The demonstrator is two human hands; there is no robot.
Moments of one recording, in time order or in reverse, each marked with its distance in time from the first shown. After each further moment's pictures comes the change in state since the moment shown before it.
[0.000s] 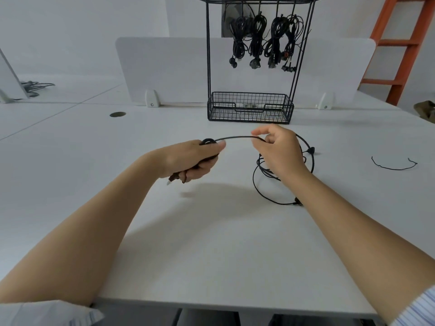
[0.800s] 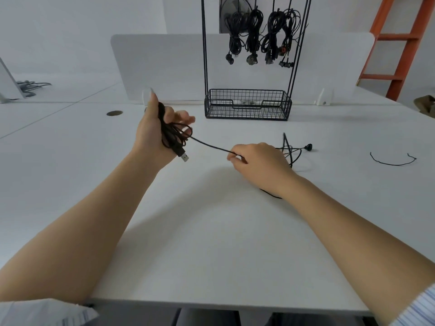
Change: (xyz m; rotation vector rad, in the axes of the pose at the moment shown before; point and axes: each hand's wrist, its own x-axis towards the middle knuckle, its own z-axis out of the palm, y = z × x) left_hand 0.013 -0.011 -0.015 -1.255 0.577 0.291; right_hand -0.020 -0.015 0.005 -0.608 -0.385 -0.265
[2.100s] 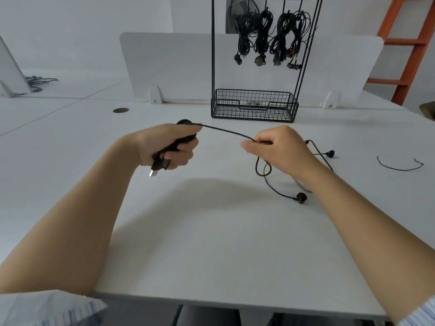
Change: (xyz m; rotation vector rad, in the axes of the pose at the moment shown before) left_hand 0.005 0.023 -0.026 0.933 -0.527 -0.451; right_hand 0.005 0.013 -0.022 0.414 0.098 0.066
